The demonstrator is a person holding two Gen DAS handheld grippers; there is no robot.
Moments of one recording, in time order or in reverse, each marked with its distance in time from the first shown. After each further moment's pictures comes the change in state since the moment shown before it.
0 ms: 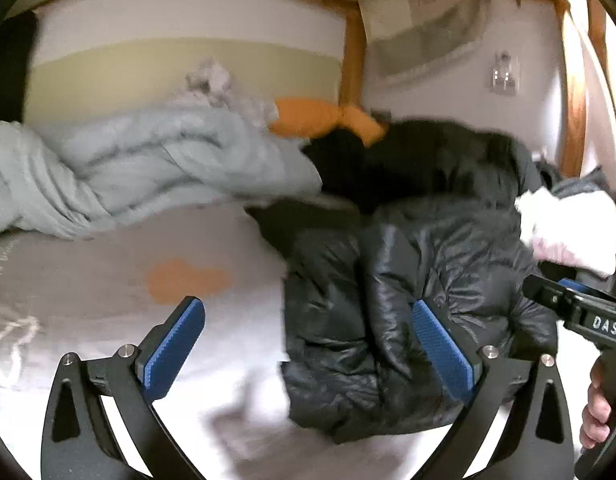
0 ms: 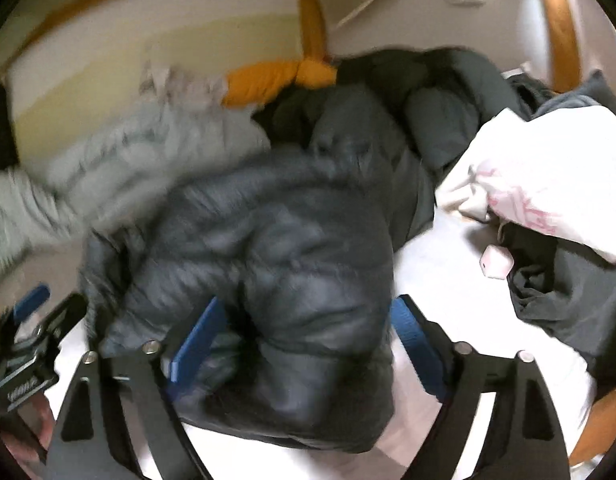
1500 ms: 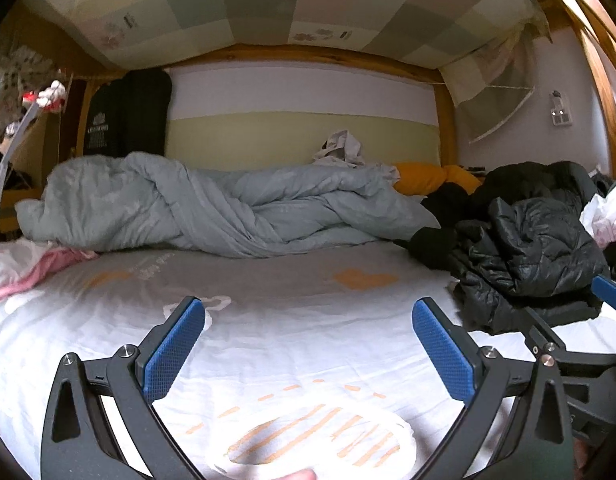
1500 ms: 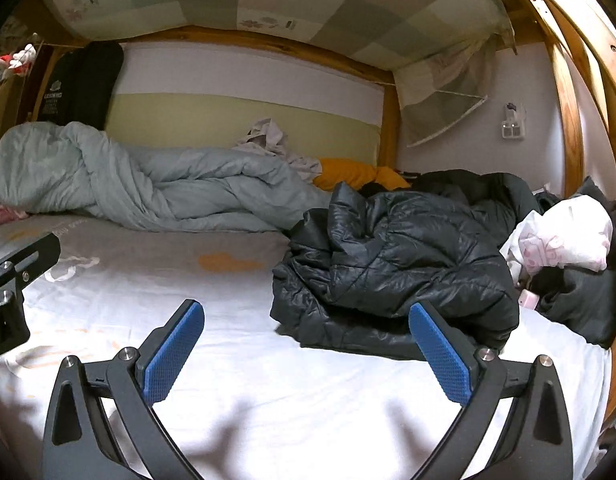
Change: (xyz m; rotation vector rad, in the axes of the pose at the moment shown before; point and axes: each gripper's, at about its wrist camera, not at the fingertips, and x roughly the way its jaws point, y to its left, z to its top) left arm -0.163 0.089 -0.118 0.024 -0.266 0.398; right arm -0.092 0.183 -0.173 -0.284 -0.405 0.039
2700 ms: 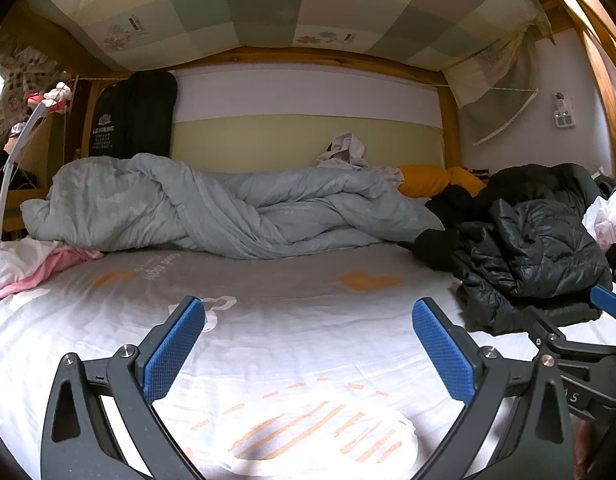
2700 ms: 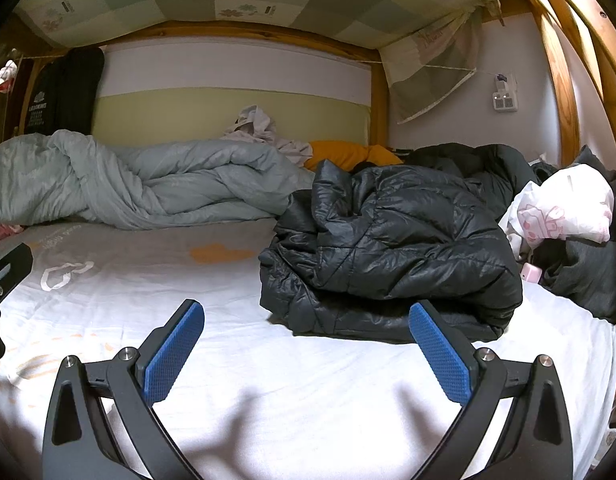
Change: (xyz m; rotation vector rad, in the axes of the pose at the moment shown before) left arm -0.007 0.007 -0.001 -0.013 -0.004 0.015; right arm 0.015 -0.021 -0.004 0.077 0.063 0.004
